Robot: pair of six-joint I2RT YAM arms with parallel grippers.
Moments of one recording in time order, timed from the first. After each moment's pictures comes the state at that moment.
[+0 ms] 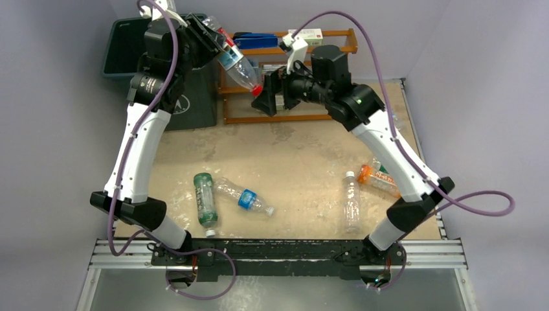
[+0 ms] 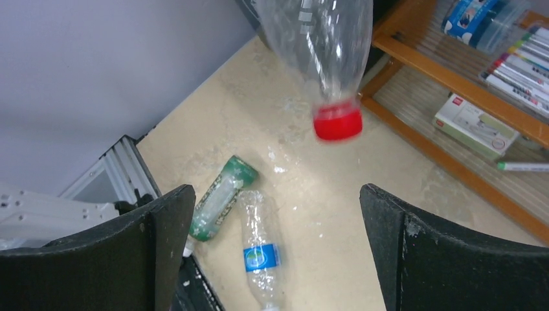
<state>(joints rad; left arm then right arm) -0.30 1.57 2.05 -0.62 -0.10 -0.74 0.68 1.66 2.02 -0.69 -0.28 0.21</state>
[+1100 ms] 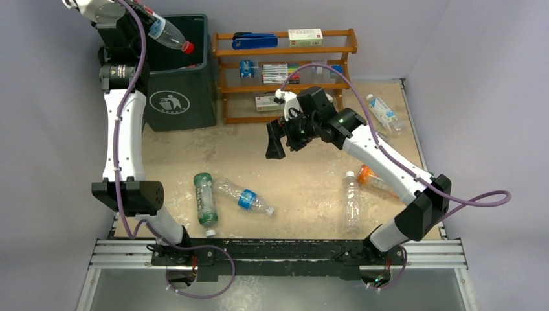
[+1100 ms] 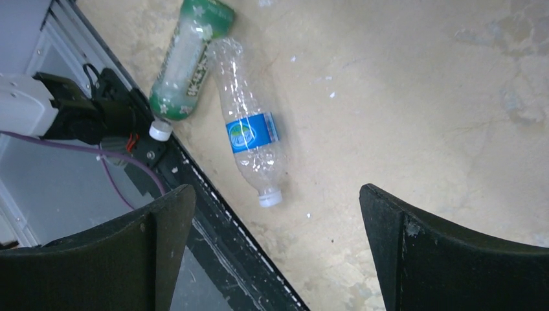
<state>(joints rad) 0.04 1.67 2.13 -0.35 -0.37 -0.60 0.68 1.53 1.55 -0.79 -0.35 0.20</state>
